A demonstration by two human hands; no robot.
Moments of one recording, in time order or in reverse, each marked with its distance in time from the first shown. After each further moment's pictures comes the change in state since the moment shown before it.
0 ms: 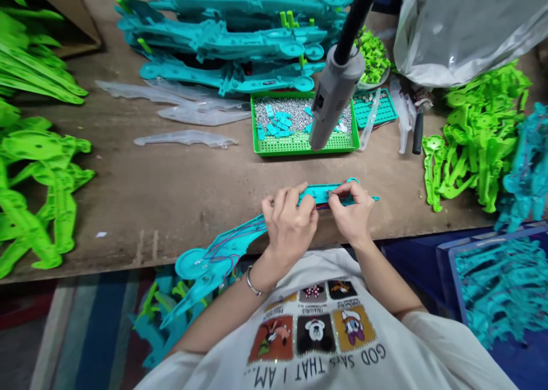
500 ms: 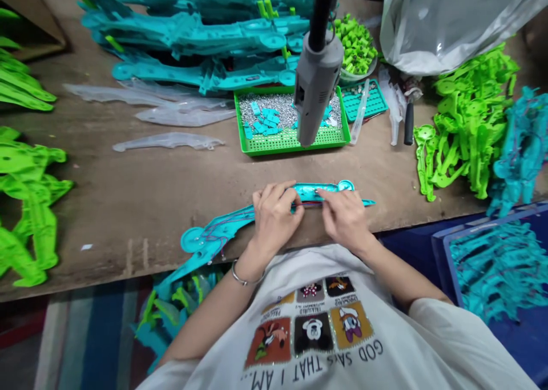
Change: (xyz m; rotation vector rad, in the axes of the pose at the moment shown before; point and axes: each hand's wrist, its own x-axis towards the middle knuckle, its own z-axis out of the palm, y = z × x) left_hand -0.001 -0.032 0.017 -0.142 -0.166 -0.029; right_hand -0.020 0.008 -0.029 -0.354 -0.223 -0.477
